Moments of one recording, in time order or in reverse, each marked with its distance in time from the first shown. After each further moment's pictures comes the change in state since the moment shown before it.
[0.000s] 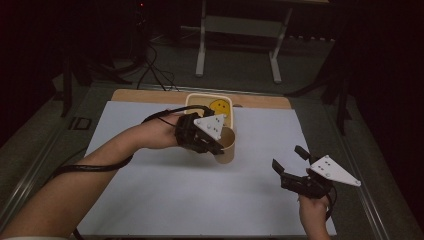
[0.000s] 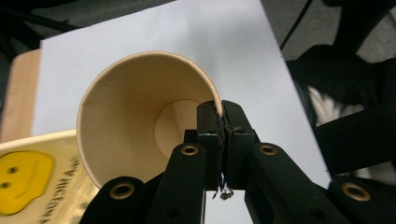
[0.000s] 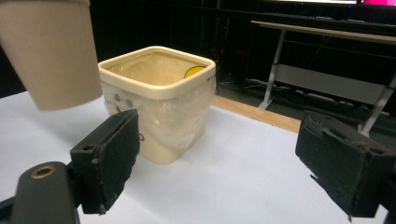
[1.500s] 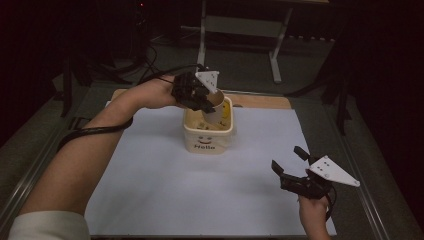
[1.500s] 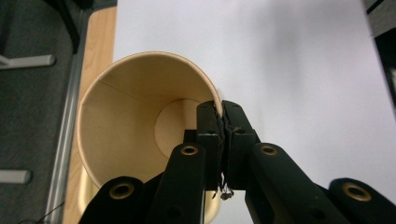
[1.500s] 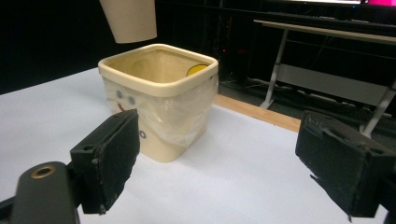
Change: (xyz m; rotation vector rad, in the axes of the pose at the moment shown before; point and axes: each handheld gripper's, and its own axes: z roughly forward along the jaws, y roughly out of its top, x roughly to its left) left arm 0.088 -0.014 -0.027 0.123 0.126 -0.088; right arm 0.001 -0.001 0.000 0.011 0.008 -0.005
